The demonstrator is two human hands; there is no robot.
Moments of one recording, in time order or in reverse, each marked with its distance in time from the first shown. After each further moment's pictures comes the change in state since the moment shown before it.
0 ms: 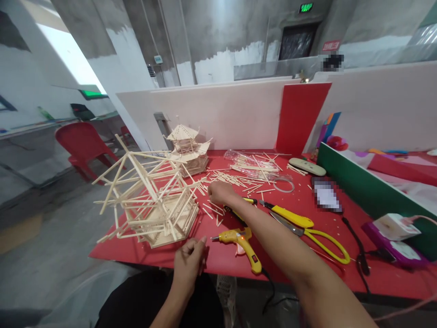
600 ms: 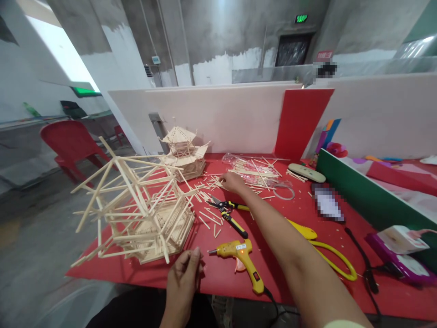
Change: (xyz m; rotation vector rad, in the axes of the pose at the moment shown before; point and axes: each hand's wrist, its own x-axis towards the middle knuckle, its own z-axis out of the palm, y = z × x) left_hand 0.005 0.002 0.004 -0.063 0.067 -0.037; right_hand 0.056 0.082 -0.004 -0.015 0.125 0.111
